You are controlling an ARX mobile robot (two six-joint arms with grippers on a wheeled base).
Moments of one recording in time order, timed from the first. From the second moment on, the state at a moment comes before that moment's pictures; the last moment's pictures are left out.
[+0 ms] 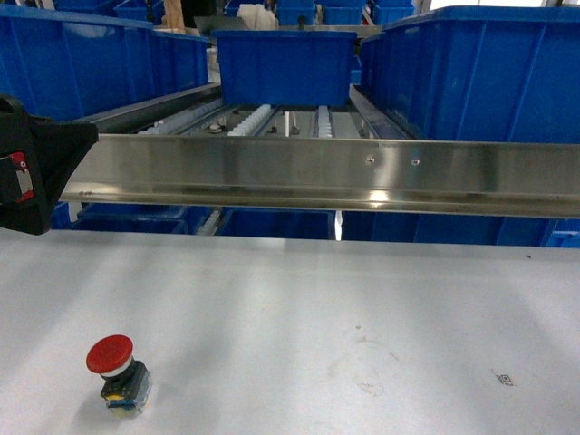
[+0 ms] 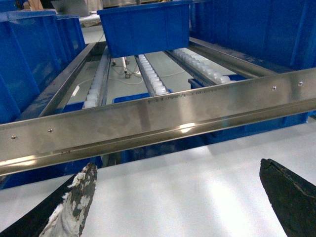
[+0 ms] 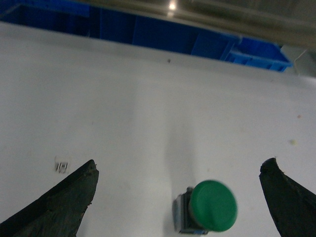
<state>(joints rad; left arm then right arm) -0.10 1.28 0.40 0.73 0.10 0.09 -0.16 1.66 0.27 0.93 -0.07 -0.20</state>
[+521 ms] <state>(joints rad) -0.10 1.28 0.40 0.73 0.10 0.09 -0.16 1.65 0.27 0.93 -0.05 -0.22</state>
